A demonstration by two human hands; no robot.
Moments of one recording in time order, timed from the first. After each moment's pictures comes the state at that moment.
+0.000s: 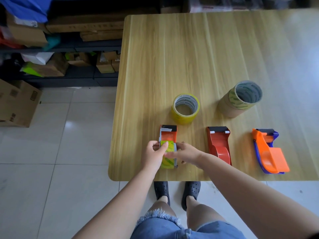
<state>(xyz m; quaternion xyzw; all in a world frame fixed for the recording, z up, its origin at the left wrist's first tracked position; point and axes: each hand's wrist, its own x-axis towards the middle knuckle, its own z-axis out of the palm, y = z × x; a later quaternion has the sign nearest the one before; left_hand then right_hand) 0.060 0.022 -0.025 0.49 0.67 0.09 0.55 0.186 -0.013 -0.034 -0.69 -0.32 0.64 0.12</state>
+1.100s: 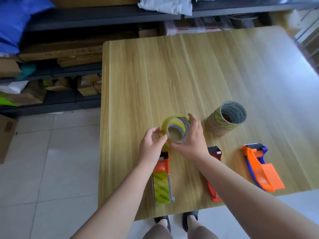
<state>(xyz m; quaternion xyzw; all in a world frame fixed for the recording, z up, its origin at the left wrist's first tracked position) 0.123 0.107 -0.010 0.51 0.52 0.21 0.65 0.238 0.042 -0.004 -0.83 -0.37 0.26 0.34</state>
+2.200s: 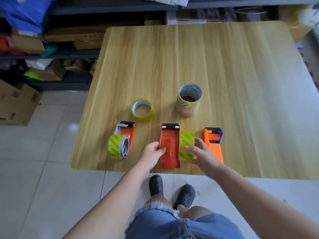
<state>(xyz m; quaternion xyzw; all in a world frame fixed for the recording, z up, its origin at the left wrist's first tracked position) 0.189 -0.073 -0.021 0.54 0.59 0.06 0.60 0.354 -0.155 -0.023 -0.58 -0.10 0.66 0.47</state>
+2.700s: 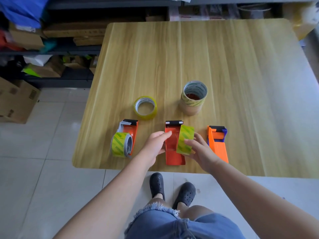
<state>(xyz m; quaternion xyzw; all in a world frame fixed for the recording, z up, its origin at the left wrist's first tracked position) 0.202 -0.052 0.003 0.40 0.55 0.12 0.72 0.342 -0.138 -0.029 -0.57 -0.09 0.66 0.48</state>
